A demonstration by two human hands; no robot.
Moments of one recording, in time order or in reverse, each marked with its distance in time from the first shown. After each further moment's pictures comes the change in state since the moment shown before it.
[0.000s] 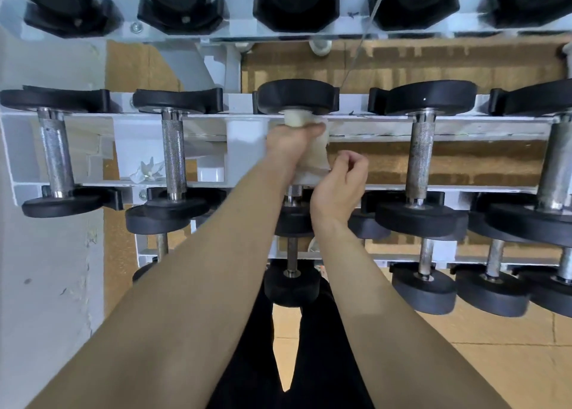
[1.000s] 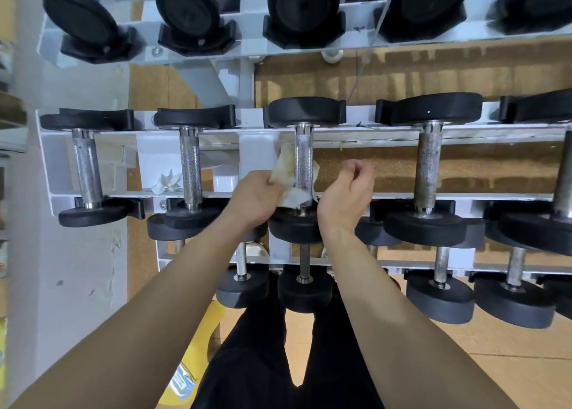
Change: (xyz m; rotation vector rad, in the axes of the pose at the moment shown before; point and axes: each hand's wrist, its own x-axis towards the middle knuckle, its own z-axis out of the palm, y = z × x) left_hand -0.045 -0.032 -0.079 0.690 -0.052 0.212; right_hand 0.002 -0.009 -0.001 -0.070 -0.039 0.022
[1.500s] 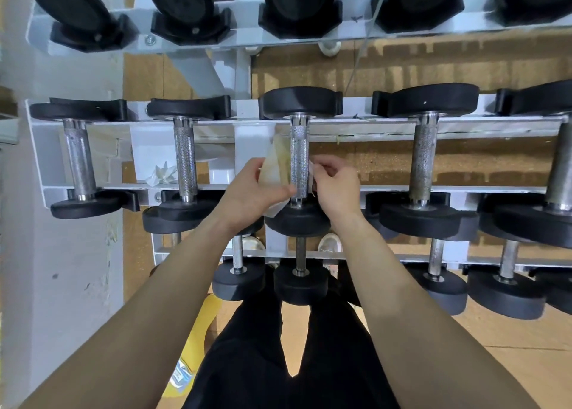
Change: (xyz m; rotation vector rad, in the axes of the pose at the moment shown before) left_hand -0.019 -0.010 -0.003 -0.344 -0.070 0.015; right_hand 0.017 0.001 -0.011 -0.158 -0.434 0.032
